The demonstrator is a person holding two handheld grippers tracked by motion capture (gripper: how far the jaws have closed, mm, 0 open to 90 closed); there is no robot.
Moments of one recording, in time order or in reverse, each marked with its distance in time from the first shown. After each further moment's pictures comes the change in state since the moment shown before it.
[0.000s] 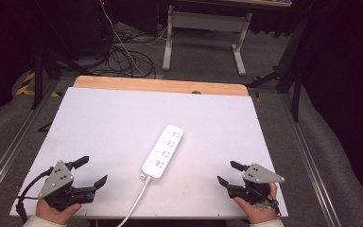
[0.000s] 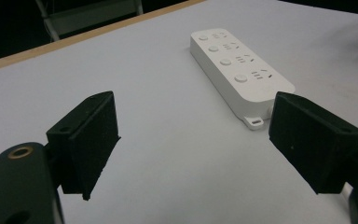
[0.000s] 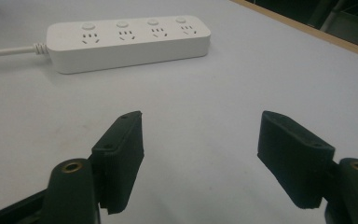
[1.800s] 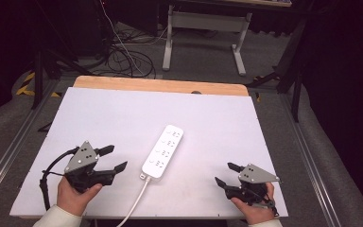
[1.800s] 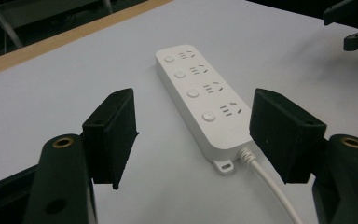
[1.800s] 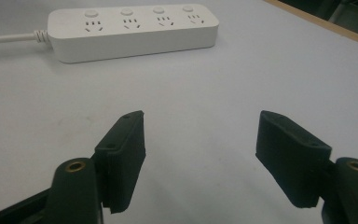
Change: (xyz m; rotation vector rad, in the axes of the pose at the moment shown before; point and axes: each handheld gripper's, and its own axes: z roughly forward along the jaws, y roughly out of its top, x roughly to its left) left arm -0.013 0.058 0.043 0.082 -0.119 0.037; right arm 0.004 0.000 0.006 0.038 0.008 -0.016
